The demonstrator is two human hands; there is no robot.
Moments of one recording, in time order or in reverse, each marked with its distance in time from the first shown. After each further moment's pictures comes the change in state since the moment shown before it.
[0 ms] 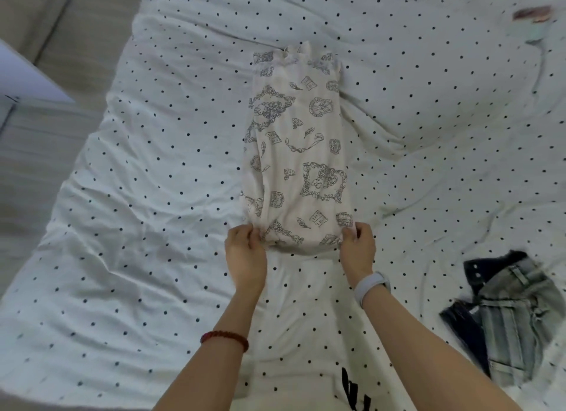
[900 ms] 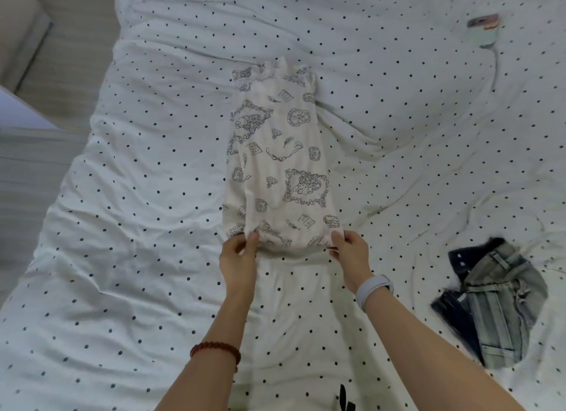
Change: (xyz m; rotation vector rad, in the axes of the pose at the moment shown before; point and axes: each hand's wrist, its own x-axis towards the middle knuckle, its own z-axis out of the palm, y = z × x) left_hand -0.004 0.003 -0.011 -0.323 -0.125 -0.178; right_hand -0.006 0.004 -0.018 0.246 -0.161 0.180
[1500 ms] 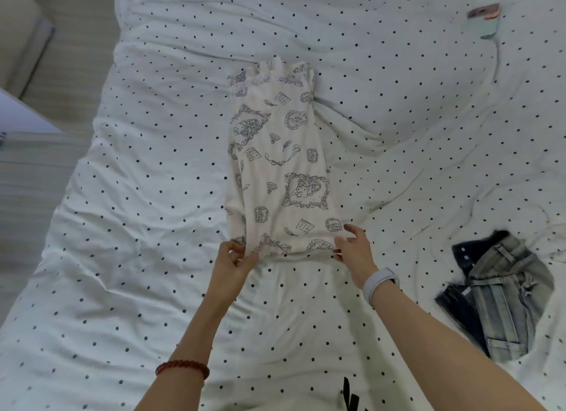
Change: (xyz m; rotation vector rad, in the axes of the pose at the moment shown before) left_hand -0.008 0.005 -0.037 0.114 -0.328 -0.028; right_hand -0.001 0.002 -0.010 -0.102 -0.041 0.053
